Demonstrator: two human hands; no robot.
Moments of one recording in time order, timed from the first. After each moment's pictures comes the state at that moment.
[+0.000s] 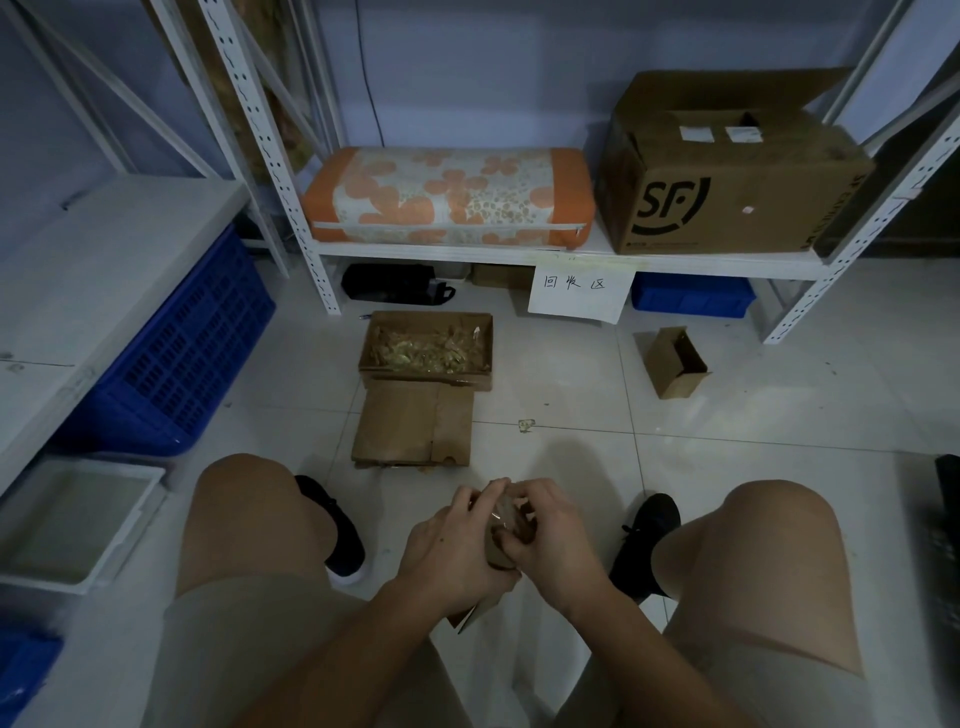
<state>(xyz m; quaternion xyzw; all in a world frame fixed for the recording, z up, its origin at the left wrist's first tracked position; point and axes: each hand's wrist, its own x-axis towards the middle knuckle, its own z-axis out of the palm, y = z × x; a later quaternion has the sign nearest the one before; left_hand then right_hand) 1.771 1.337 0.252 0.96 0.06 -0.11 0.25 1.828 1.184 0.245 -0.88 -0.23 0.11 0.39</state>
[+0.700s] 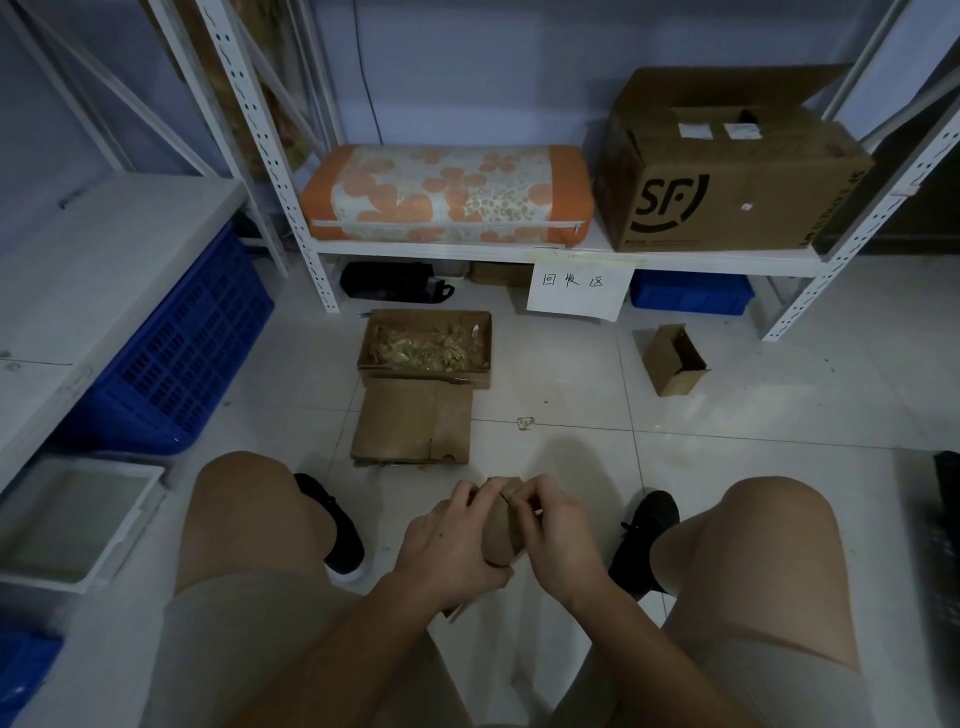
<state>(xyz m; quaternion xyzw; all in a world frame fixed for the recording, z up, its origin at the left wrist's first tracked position) 1.773 1.340 0.254 0.96 0.05 -0.11 0.24 1.830 1.184 0.243 -0.87 -0.16 0.13 0.45</state>
